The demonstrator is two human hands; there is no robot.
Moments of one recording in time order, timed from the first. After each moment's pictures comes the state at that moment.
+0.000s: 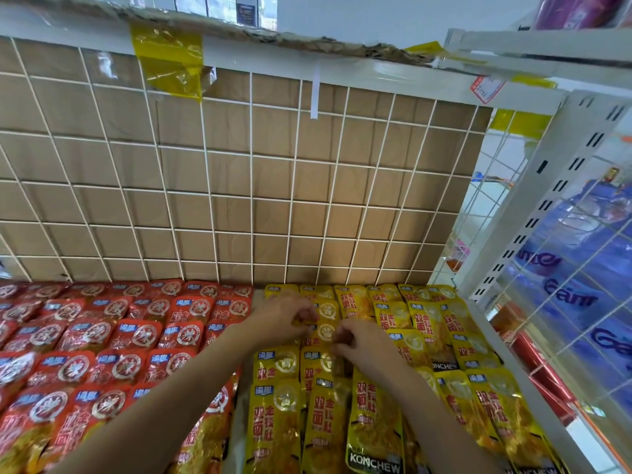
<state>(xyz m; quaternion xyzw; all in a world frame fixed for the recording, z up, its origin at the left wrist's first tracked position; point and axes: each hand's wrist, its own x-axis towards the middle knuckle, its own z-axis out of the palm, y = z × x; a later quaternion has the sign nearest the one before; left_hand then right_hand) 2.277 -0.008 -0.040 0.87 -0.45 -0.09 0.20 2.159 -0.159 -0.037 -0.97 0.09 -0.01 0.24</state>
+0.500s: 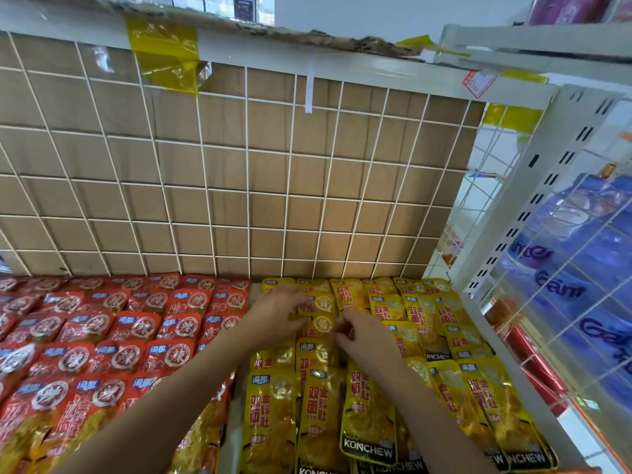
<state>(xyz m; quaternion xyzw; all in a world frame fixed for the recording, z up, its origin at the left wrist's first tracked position) 2.256 -0.003 -0.033 0.87 -0.43 -0.06 0.23 2.146 -0.154 -0.028 -0.97 0.11 -0.05 0.23</state>
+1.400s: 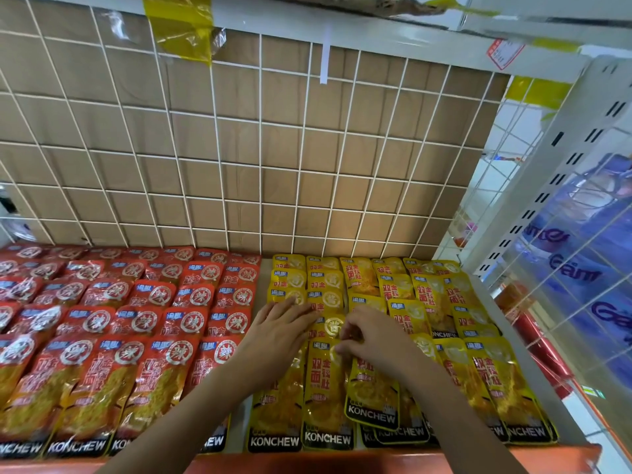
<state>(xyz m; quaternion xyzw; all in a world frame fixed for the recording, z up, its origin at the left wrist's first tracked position) 2.190 0.035 -0.061 0.90 -0.43 0.00 0.07 2.120 -0.149 -0.023 -0.98 0.02 0.07 0.18</state>
